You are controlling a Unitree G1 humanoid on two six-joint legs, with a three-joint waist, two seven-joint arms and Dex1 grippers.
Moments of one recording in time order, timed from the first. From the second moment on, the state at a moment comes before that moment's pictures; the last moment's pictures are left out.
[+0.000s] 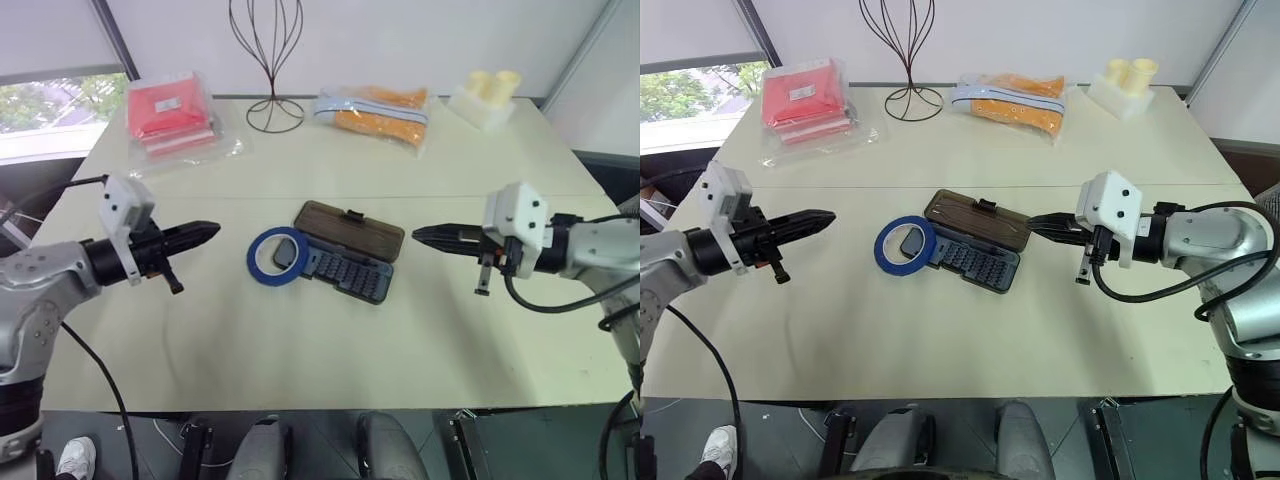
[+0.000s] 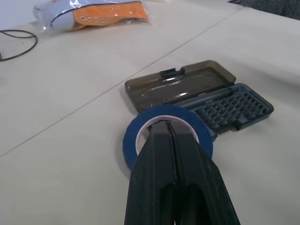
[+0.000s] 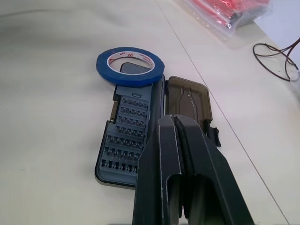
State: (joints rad) left arm -0.26 0.85 0.31 -0.32 -0.69 0.70 -0.87; right arm -0.37 -0.94 -0.12 -0.38 0.45 0.41 1.04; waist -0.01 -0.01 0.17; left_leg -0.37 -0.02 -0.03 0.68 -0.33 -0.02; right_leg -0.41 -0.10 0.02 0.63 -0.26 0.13
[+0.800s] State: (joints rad) left arm -0.42 0.75 -0.11 0.00 -0.32 0.32 -1.04; right arm -0.31 -0.87 -0.08 -0.43 0.44 0.42 0.95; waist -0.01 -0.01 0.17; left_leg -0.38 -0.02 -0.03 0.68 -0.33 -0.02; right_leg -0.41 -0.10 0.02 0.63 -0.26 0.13
